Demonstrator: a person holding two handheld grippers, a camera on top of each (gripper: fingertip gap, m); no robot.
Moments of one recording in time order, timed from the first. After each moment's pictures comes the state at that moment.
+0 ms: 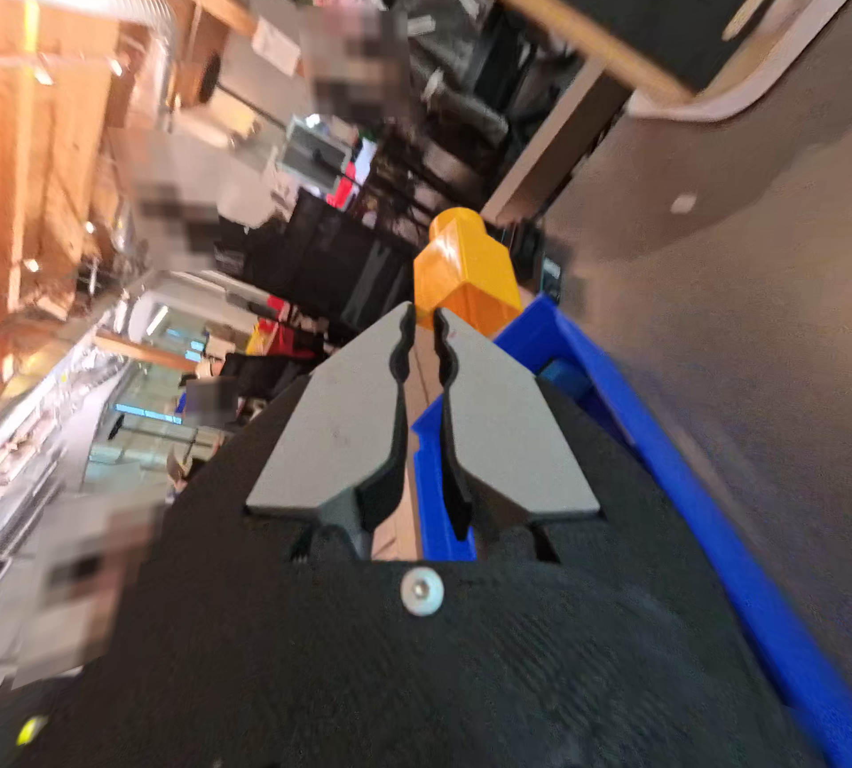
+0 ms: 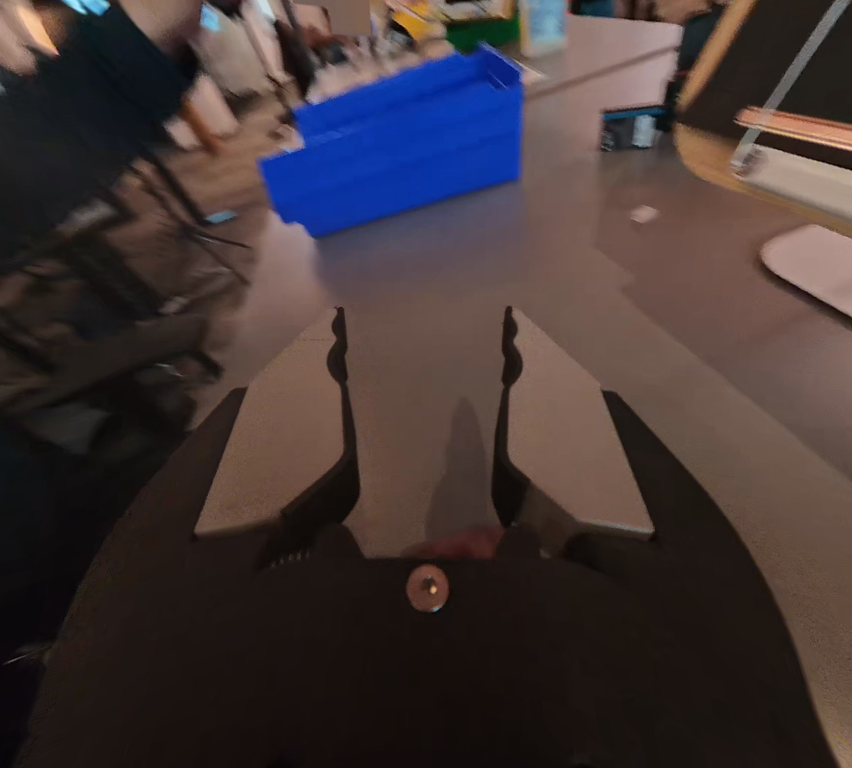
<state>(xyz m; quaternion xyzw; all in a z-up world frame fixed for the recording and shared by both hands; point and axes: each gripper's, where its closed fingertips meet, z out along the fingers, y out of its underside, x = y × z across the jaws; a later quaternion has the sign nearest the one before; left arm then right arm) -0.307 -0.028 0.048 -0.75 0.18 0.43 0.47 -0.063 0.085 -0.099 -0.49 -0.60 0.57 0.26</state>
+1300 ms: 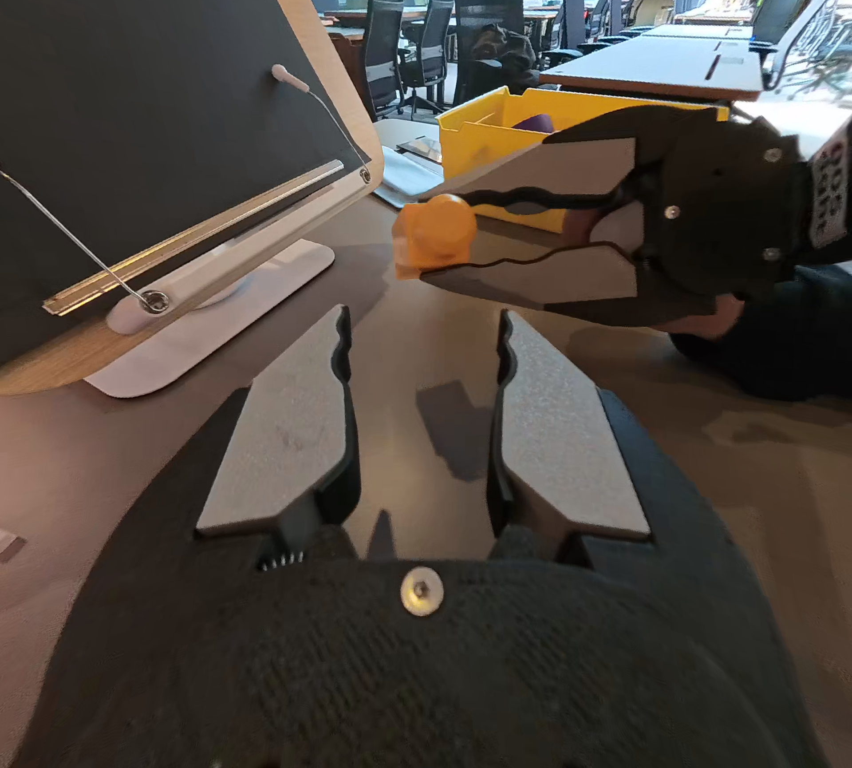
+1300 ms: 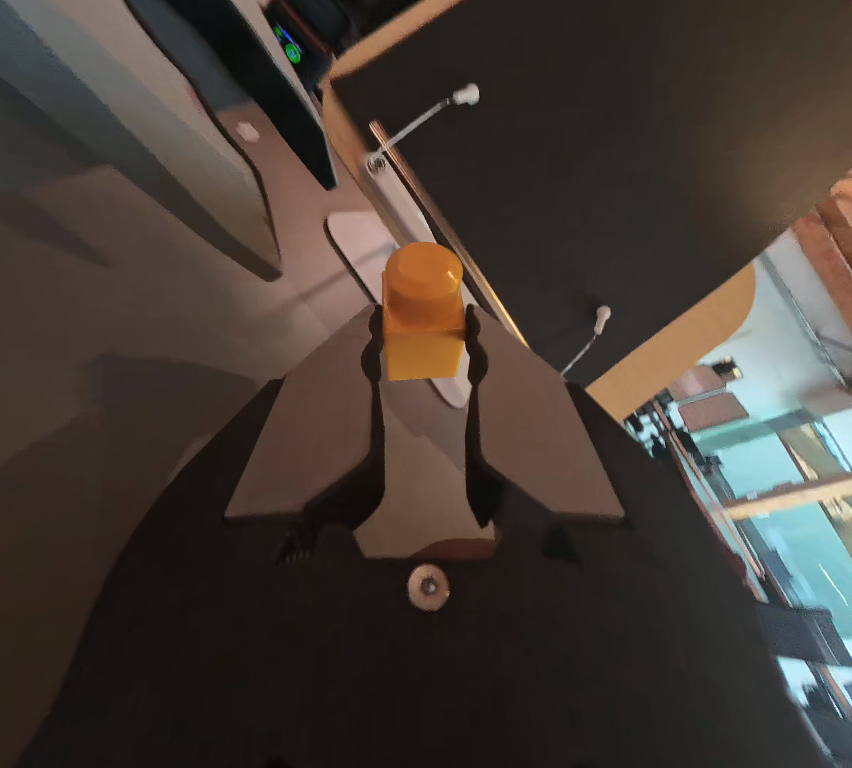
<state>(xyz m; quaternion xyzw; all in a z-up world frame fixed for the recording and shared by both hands) -0.065 0.142 -0.093 -0.75 0.17 -0.14 0.62 -0.052 0.190 -0.089 -0.44 -0.61 0.05 0.66</state>
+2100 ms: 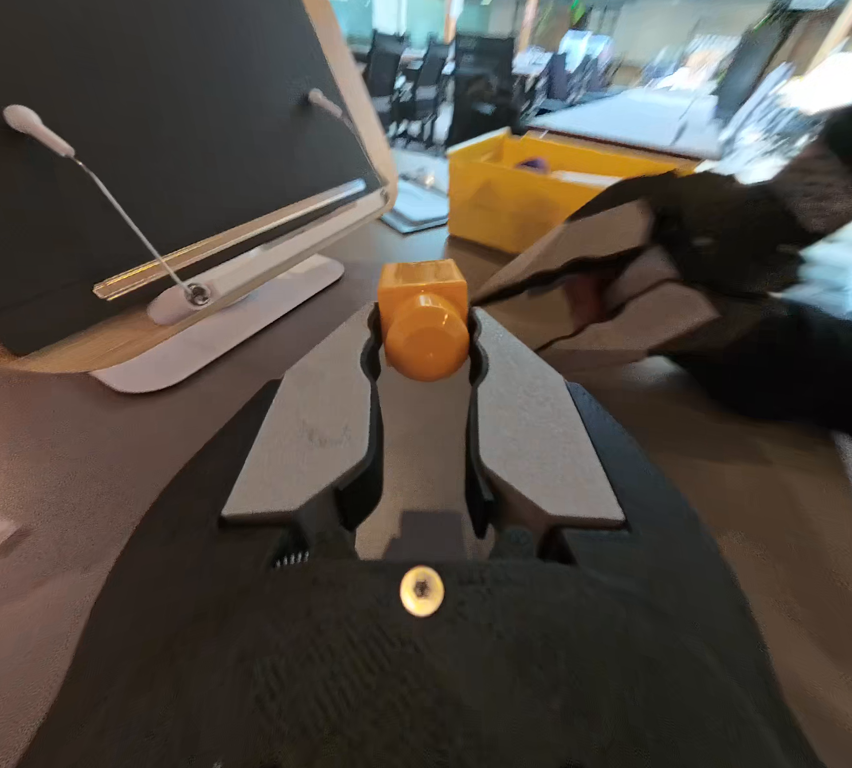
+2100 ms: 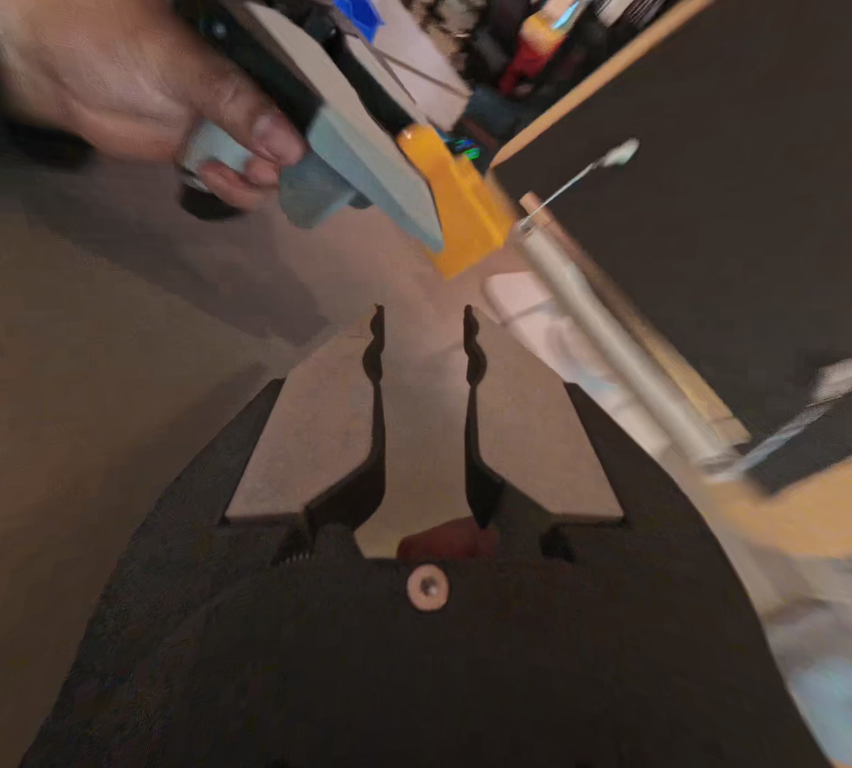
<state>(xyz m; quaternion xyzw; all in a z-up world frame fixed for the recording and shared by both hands) -0.083 0.140 -0.083 -0.73 0.14 -0.19 0.64 -0.059 0.132 -0.106 -0.43 -0.67 0.27 0.54</state>
